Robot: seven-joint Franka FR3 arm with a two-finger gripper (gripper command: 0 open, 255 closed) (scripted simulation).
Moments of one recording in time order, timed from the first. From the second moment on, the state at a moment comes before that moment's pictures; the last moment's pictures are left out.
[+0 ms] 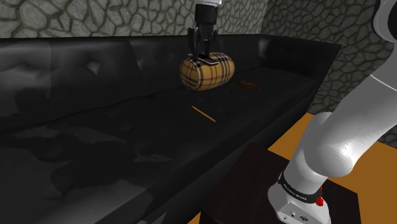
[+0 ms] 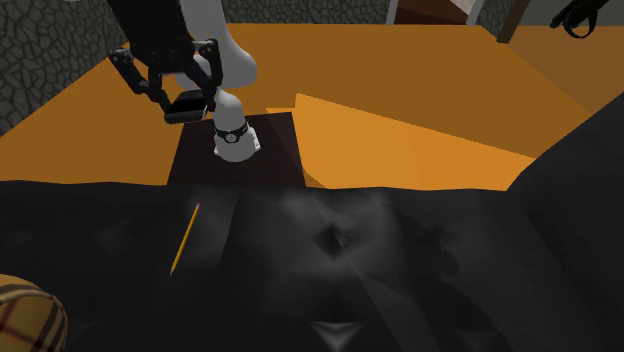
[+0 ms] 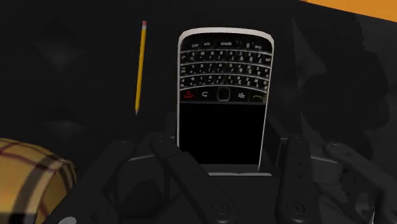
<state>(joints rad) 0.04 -0.28 0.01 -1.82 0.05 1.56 0.08</state>
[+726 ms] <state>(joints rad) -0.06 -0.24 -0.17 -1.78 0.01 1.54 -0.19</state>
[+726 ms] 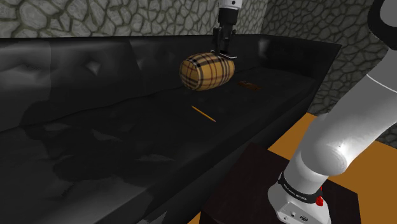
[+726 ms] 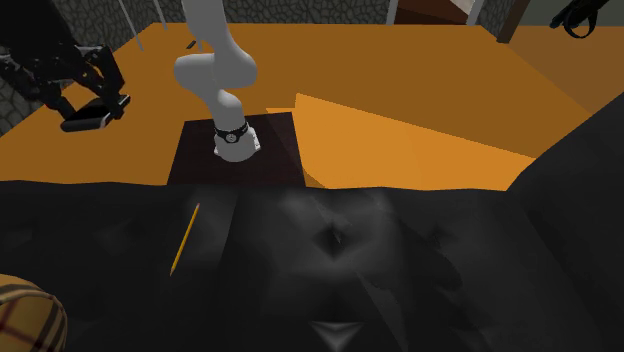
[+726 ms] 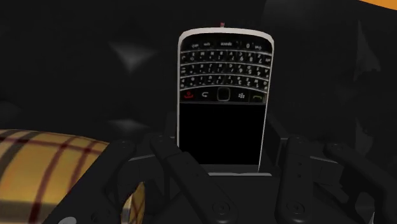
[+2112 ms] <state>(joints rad) -0.24 0.04 -0.42 -1.53 0.06 1.55 -0.62</state>
